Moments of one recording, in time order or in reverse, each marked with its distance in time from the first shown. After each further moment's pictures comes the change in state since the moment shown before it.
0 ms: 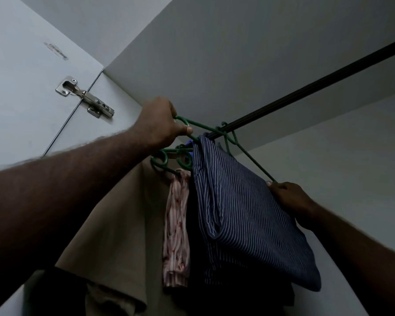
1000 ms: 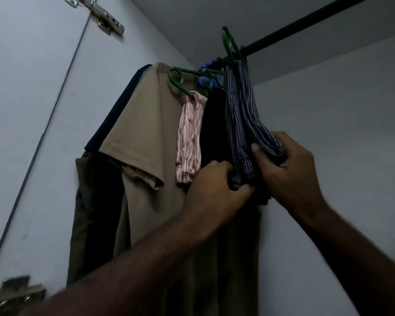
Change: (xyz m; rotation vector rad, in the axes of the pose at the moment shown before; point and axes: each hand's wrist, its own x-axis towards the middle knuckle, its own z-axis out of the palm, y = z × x) left_hand -0.232 0.060 0.085 -0.168 -0.272 -0.231; right_hand -0.219 -0.056 -0.001 0.045 0.051 -0.571
